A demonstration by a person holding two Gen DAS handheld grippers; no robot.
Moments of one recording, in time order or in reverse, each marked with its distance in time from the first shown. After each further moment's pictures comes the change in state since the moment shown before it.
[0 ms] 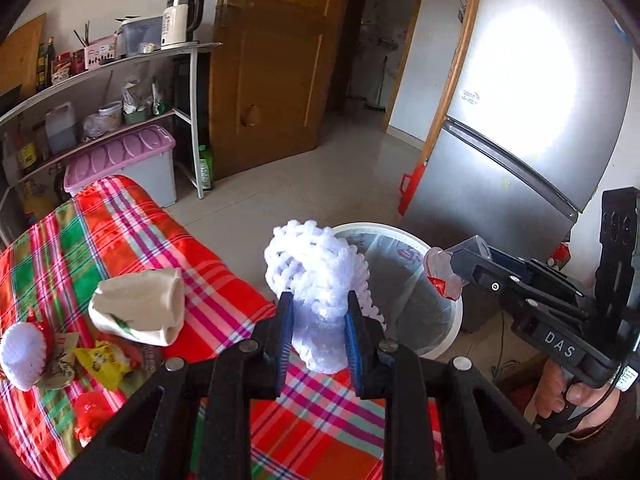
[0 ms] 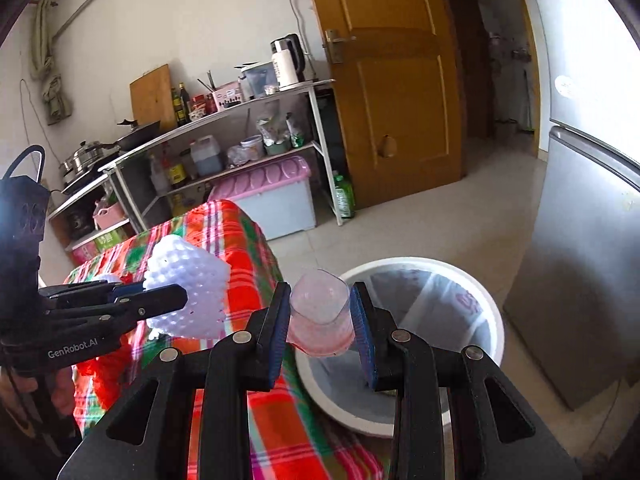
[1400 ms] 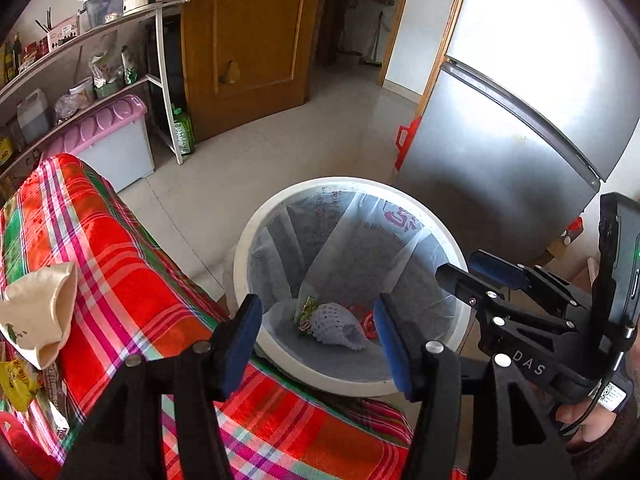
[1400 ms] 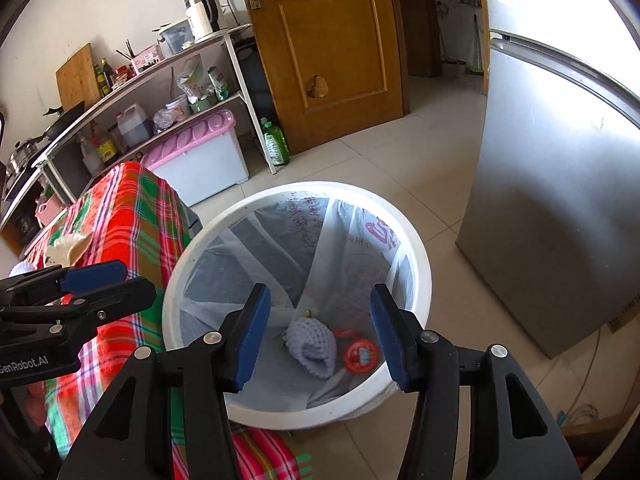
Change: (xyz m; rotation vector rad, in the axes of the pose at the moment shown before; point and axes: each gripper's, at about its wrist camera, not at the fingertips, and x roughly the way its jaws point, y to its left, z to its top) left arm 0.088 -0.053 0.002 0.024 0.156 0.018; right arm 0.051 -0.095 -0.035 0.108 0.179 -0.163
